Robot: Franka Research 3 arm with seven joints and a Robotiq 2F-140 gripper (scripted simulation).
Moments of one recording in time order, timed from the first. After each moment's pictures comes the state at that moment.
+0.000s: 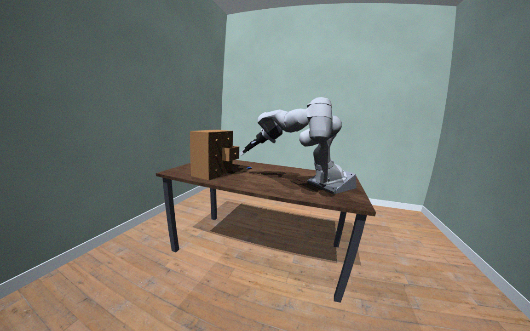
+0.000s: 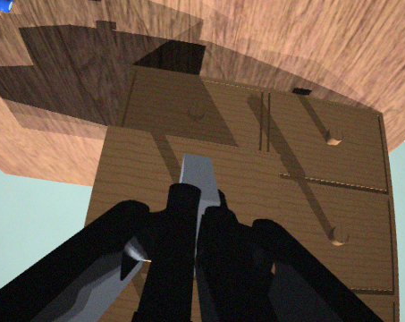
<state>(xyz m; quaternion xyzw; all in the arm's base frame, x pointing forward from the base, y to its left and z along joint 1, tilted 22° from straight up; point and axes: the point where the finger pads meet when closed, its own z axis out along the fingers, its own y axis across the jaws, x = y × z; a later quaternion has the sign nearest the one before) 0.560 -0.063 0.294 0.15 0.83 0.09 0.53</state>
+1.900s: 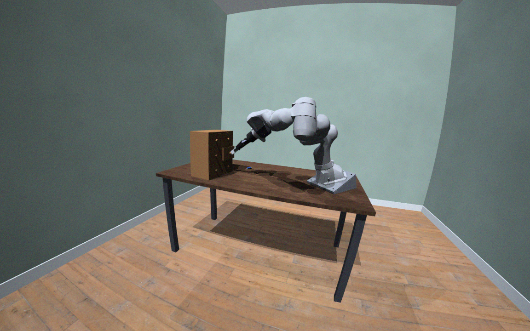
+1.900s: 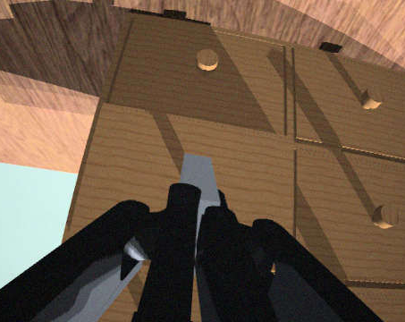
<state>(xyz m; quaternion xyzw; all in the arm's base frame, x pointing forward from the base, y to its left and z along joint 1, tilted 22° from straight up) 0.635 -0.079 0.311 0.14 0.83 0.09 0.53</state>
